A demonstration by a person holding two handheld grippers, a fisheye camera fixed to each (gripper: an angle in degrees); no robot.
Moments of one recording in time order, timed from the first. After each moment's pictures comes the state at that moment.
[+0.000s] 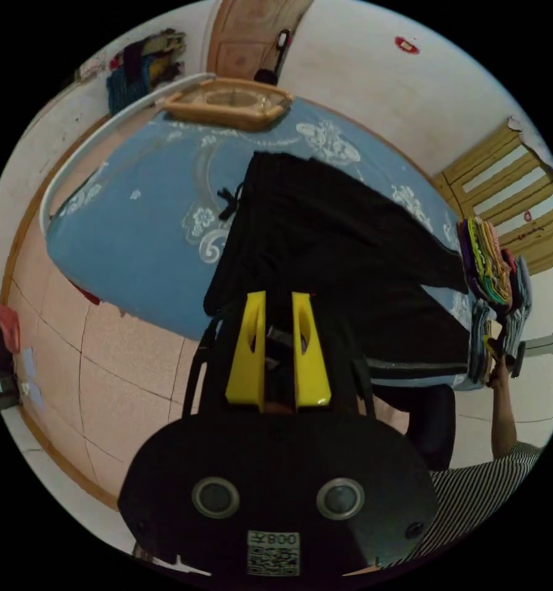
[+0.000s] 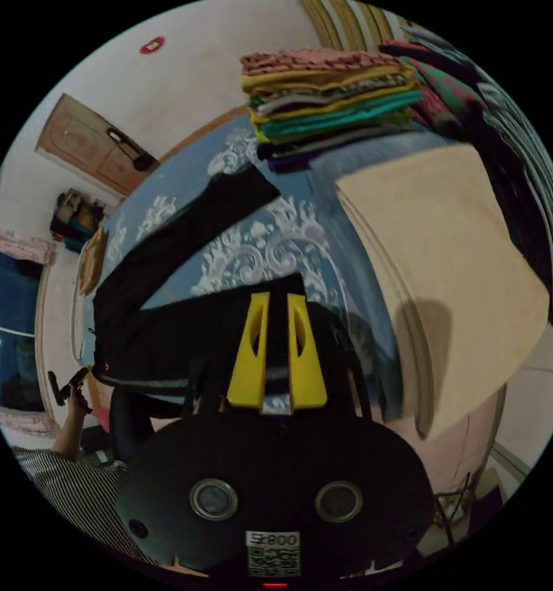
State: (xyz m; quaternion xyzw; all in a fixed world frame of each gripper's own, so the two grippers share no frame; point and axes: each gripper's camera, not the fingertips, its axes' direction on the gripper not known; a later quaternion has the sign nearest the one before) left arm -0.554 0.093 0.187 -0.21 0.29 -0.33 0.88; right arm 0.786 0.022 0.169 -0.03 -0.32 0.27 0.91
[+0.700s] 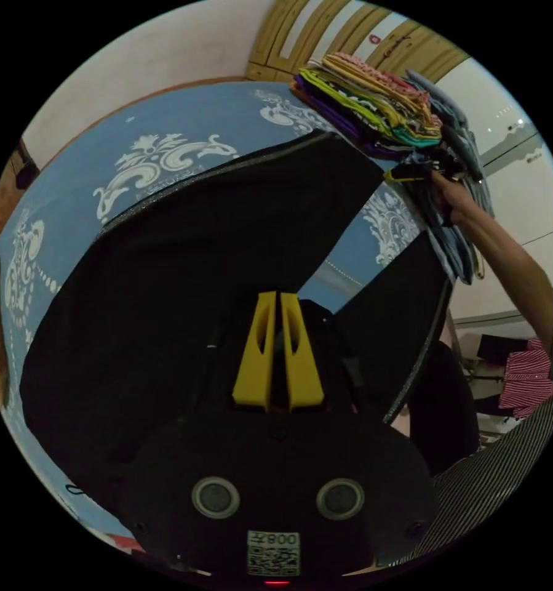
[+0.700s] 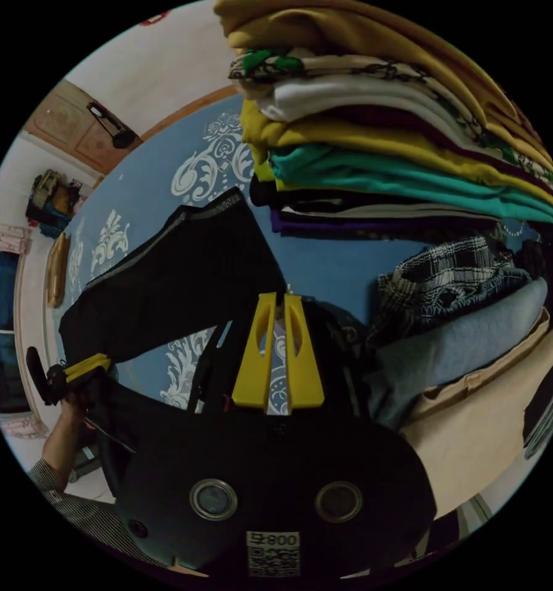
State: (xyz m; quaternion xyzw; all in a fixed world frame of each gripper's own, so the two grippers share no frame) left arm -0.298 -0.083 0.231 -0.15 0.48 0.05 0.86; right arm 0.747 -0.088 0.274 -0.08 -0.28 0.23 0.93
